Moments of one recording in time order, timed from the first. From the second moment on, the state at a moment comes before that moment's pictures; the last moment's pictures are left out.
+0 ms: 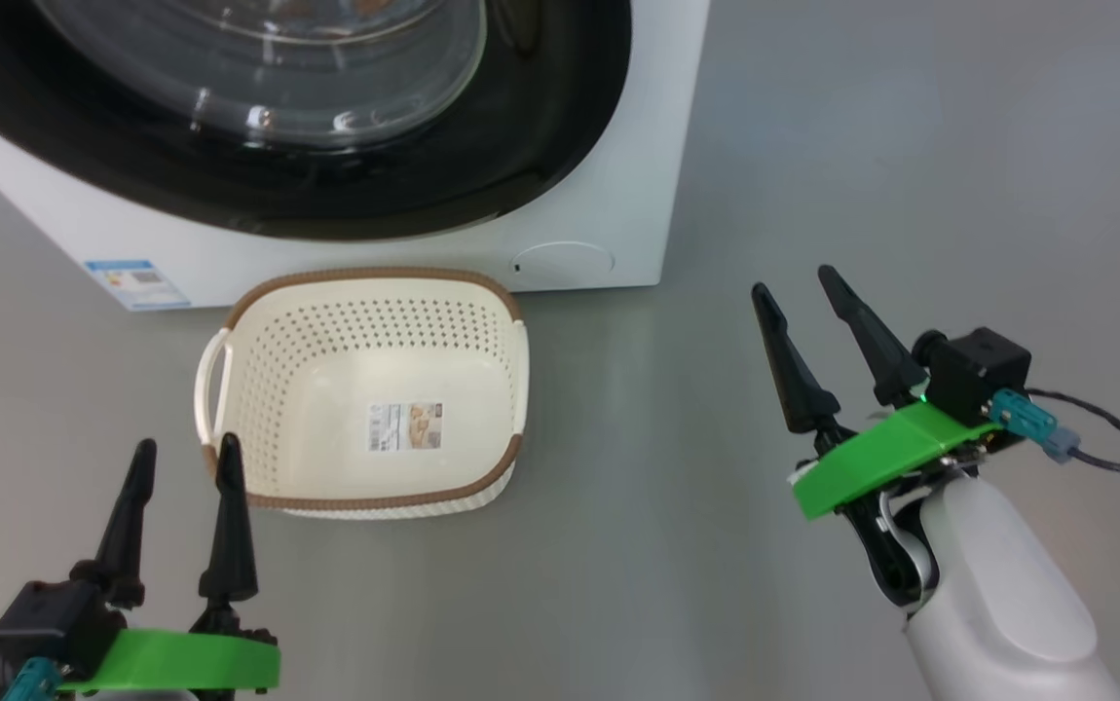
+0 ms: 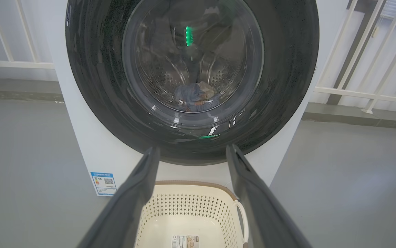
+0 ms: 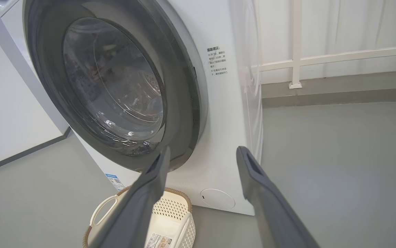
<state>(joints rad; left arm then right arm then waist) -0.11 0.03 0.01 0.10 -0.24 -0.13 -0.25 -0.51 -0.09 0.19 0.43 0.35 0.13 -0.26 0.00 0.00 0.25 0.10</state>
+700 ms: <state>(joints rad) 0.01 0.03 0.11 0.09 -0.20 -0.13 -0.25 -0.20 -0.06 0.05 0.27 0.21 0.13 -0.26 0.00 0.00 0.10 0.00</state>
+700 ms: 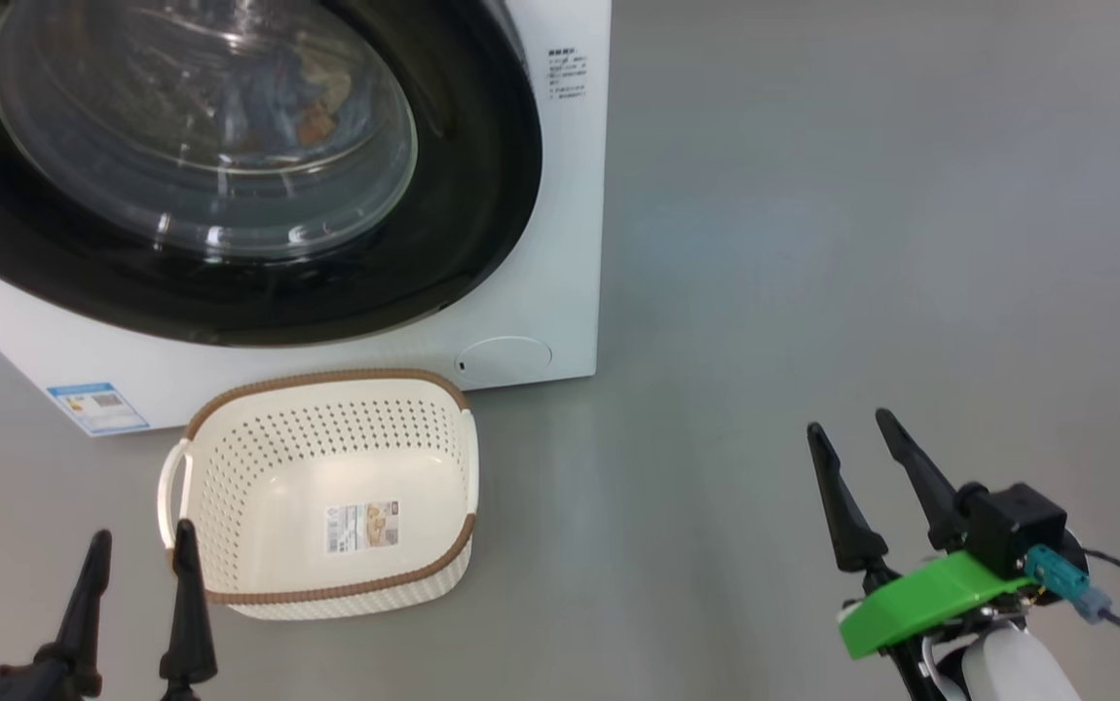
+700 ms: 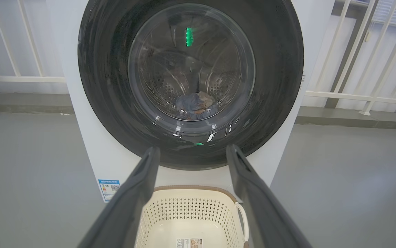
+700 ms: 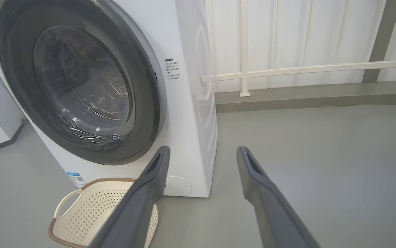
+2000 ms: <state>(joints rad) 0.10 0.03 0.08 0.15 -0.17 -0.13 -0.25 -0.08 -0.05 -0.02 0.19 0.17 0.13 -0.26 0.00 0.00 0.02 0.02</state>
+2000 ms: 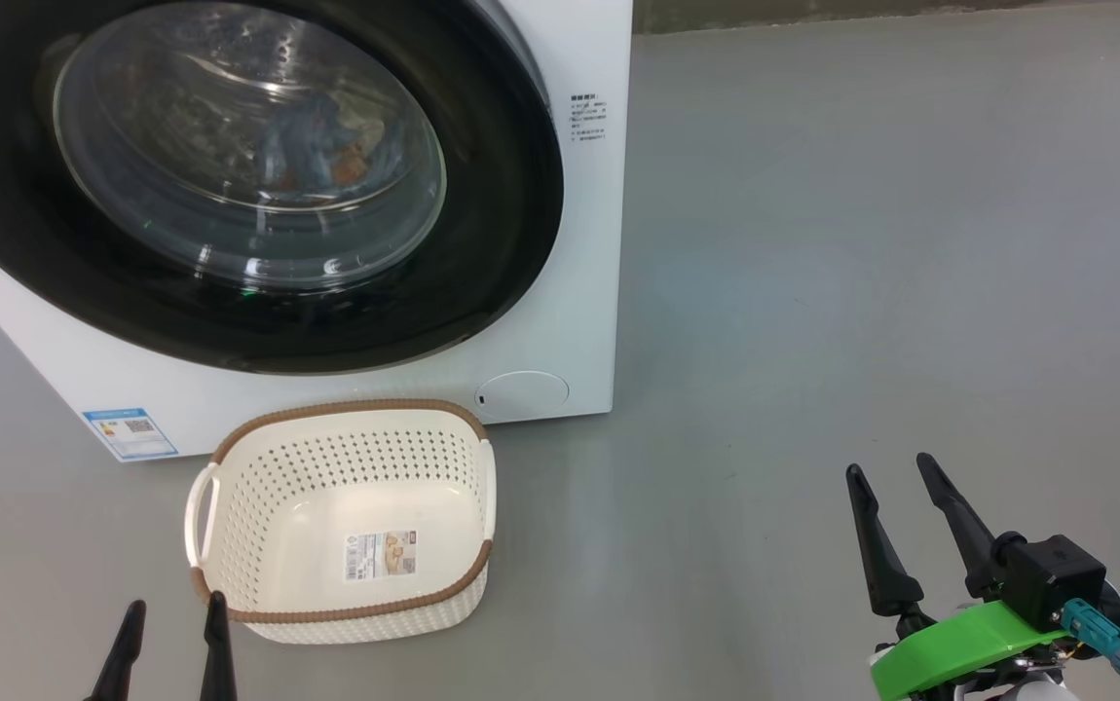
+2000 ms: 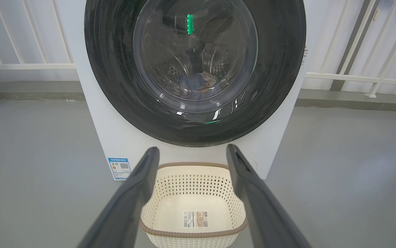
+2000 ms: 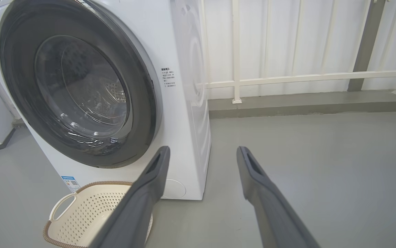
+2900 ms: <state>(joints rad) 0.10 0.01 0.06 0.21 -0.24 -0.13 -0.23 -0.06 -0.05 -0.02 0.26 0.25 0.13 -0.24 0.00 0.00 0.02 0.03</state>
